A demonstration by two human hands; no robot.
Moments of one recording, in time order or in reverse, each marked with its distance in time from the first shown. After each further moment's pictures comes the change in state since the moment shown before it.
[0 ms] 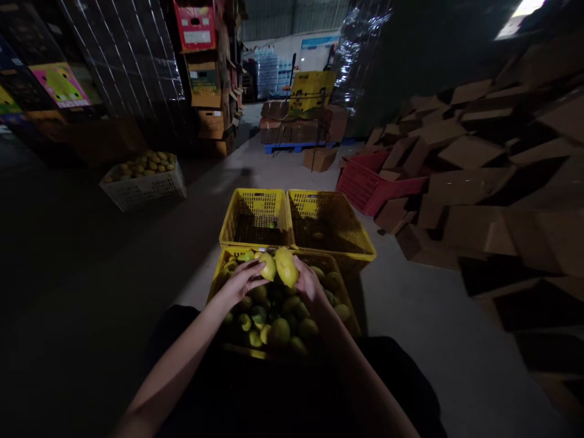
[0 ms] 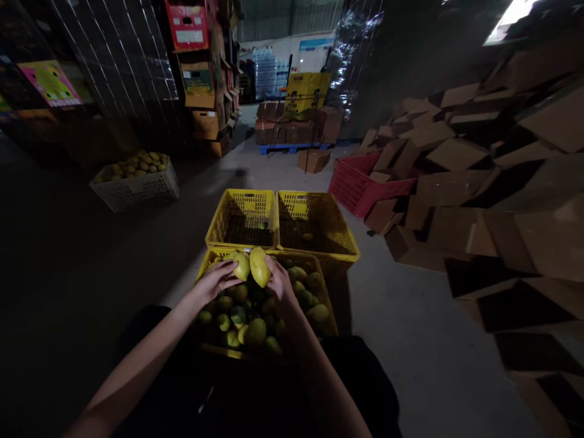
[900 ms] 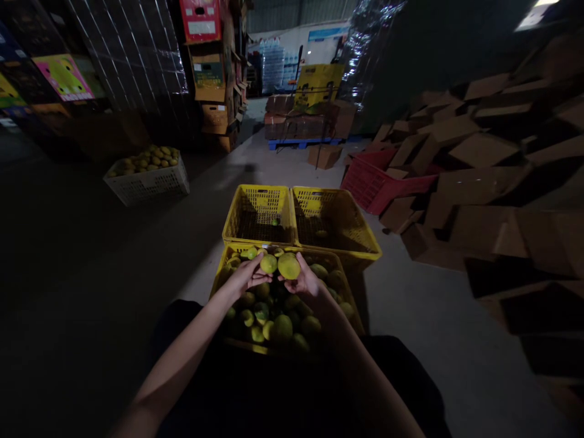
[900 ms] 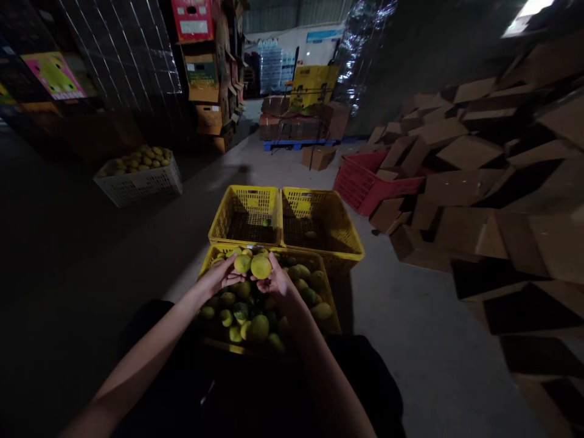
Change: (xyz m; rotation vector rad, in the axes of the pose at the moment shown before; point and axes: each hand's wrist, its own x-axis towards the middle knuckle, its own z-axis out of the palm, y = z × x) left_hand 0.003 0.000 -0.002 0.167 -0.018 -0.077; right_hand 0.001 -0.010 0.009 0.007 -0.076 0.378
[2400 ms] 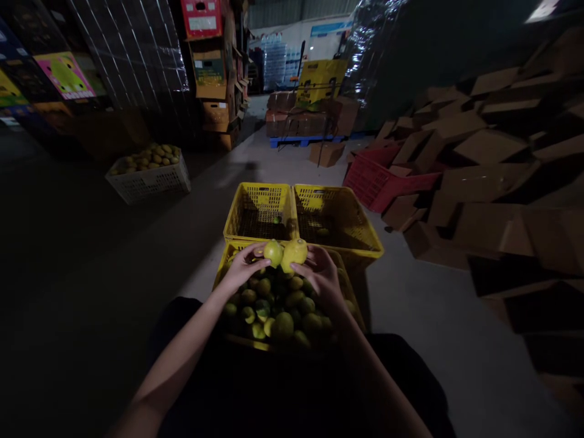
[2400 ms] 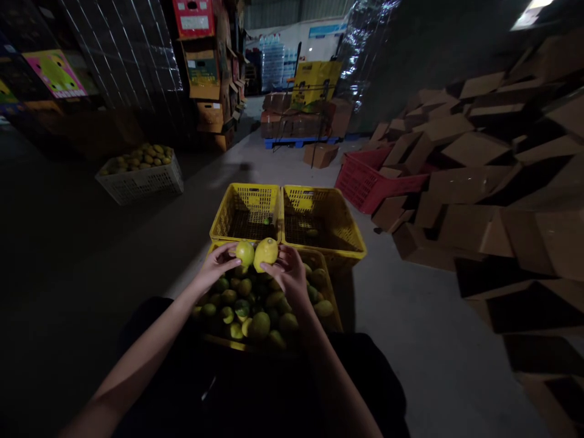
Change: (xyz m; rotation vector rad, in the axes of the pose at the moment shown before) left_hand -0.006 0.009 -0.006 0.165 -0.043 0.541; right_hand -0.021 -0.001 -0.005 -0.178 0.126 -0.723
